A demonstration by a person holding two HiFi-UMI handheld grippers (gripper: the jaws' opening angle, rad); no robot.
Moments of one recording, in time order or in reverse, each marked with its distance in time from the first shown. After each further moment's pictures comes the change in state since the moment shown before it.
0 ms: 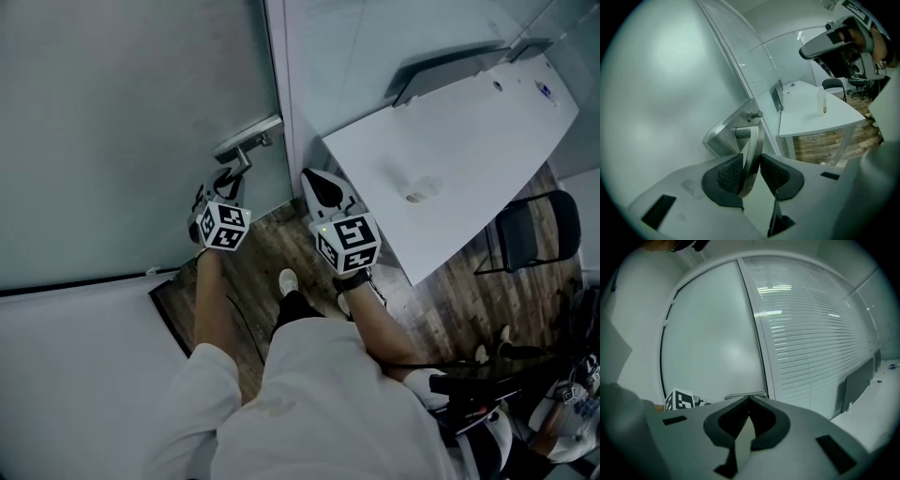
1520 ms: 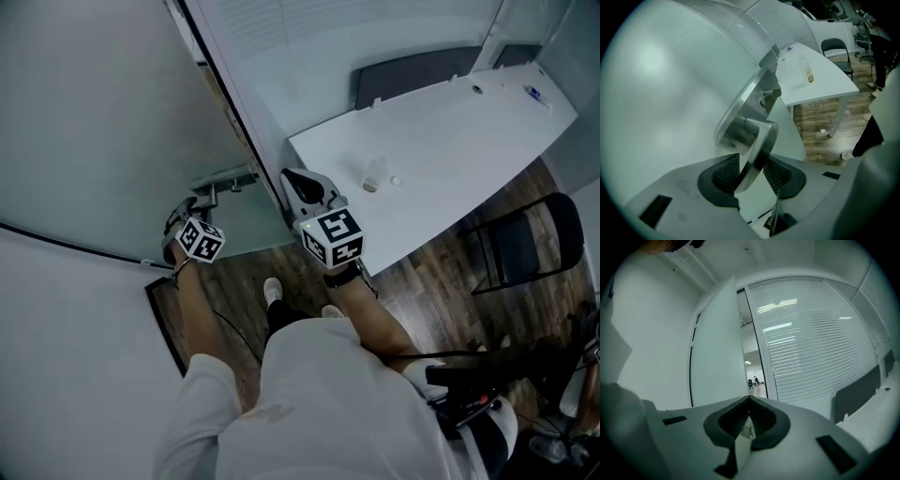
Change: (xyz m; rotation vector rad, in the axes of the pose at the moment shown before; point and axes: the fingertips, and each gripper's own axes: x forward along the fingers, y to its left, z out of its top) left arm -0.132 -0.127 -0.030 0.171 0.375 0.200; right arm -0.206 -0.017 0.023 -0.053 -0.150 0.205
